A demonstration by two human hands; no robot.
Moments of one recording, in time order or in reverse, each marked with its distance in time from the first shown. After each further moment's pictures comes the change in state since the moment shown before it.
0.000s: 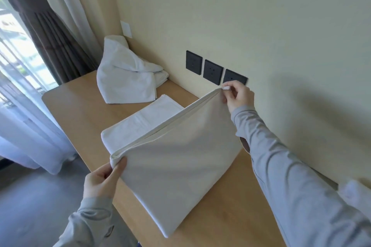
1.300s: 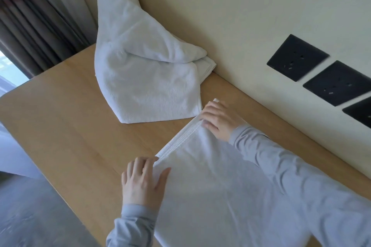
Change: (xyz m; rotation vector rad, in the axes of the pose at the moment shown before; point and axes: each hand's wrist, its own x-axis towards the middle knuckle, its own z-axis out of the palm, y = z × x) left_hand 0.321 -0.081 0.015 0.912 -0.137 0.531; right_hand 0.085 0.082 0.342 -0.635 -0.769 -0.666
